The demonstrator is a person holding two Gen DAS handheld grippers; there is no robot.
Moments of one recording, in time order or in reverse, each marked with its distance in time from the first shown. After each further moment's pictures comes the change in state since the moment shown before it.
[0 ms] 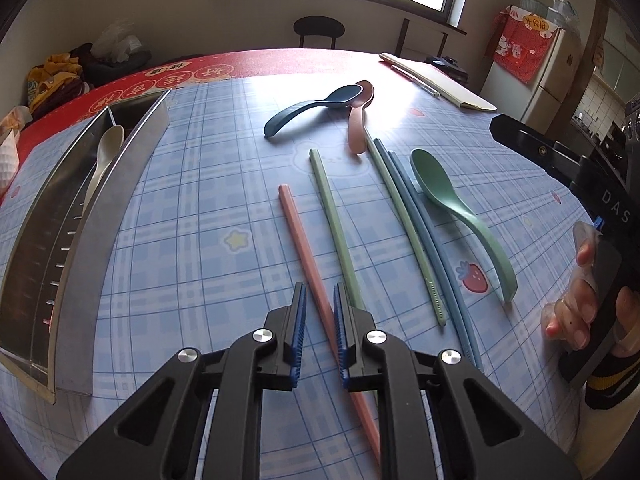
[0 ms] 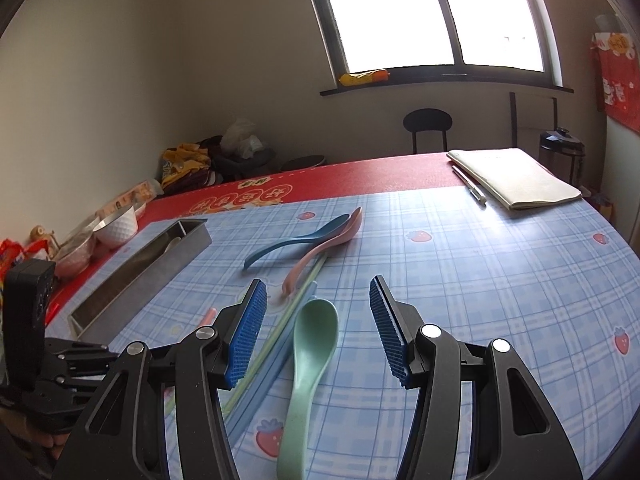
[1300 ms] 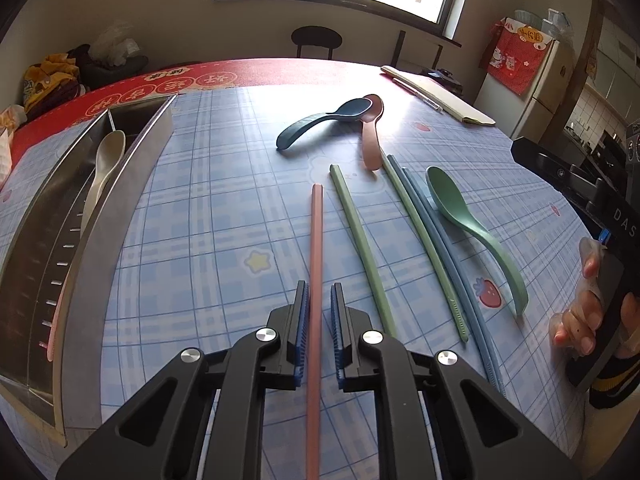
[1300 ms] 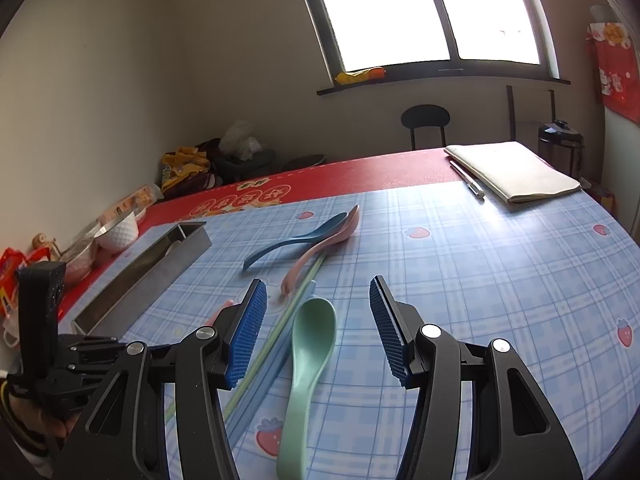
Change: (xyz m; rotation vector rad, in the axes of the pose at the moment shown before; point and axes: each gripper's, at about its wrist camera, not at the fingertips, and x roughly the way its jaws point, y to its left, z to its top) left arm 0.004 0.024 0.005 -0.025 -0.042 -0.053; right arm 0.000 -0.006 0.001 0.032 0.001 0.006
